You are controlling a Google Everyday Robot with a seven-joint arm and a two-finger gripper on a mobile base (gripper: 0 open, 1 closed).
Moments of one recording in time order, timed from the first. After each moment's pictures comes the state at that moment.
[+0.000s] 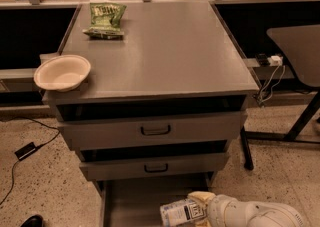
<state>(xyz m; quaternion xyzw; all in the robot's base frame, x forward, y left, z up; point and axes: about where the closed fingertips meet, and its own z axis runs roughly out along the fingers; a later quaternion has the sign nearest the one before) 0.365 -0.130 0.510 -0.74 0.57 -0.02 0.36</state>
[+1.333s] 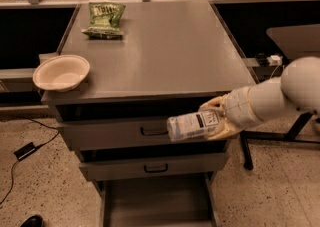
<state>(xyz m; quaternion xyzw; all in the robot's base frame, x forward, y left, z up) 0.496 -0.155 0.765 -0.73 0.59 0.05 0.34</state>
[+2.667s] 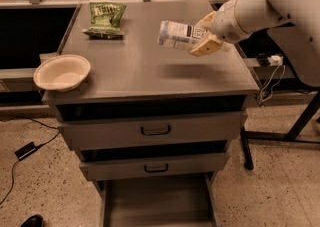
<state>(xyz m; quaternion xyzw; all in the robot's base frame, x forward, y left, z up) 0.672 -0.137 0.917 -0.60 0.68 0.03 0.42</state>
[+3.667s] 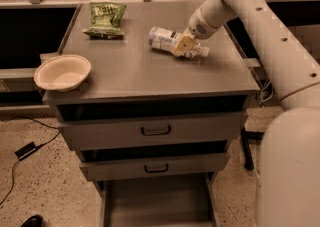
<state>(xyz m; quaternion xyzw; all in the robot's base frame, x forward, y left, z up) 0.765 -0.105 0.848 -0.51 0.80 0.10 0.31</state>
